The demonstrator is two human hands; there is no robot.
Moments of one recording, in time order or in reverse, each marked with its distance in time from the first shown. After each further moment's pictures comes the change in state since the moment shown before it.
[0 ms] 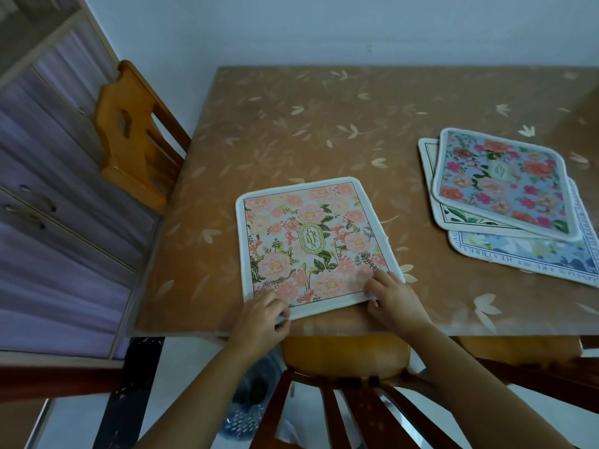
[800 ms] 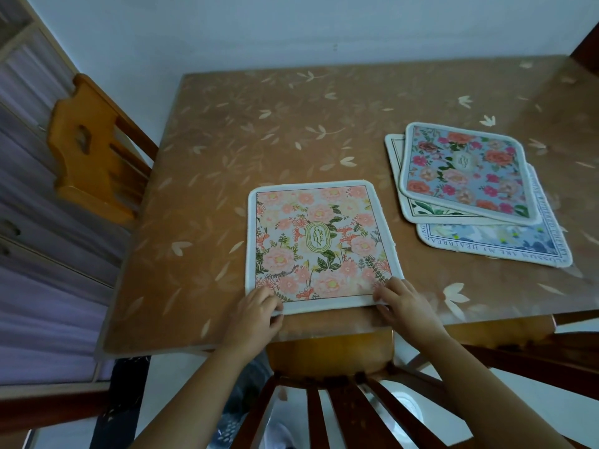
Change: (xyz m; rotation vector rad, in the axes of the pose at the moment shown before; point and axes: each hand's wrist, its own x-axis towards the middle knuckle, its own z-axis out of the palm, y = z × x) left_hand 0.026 0.024 0.013 0.009 -0.031 0.058; right_hand -0.043 0.049 -0.012 0.026 0.044 0.082
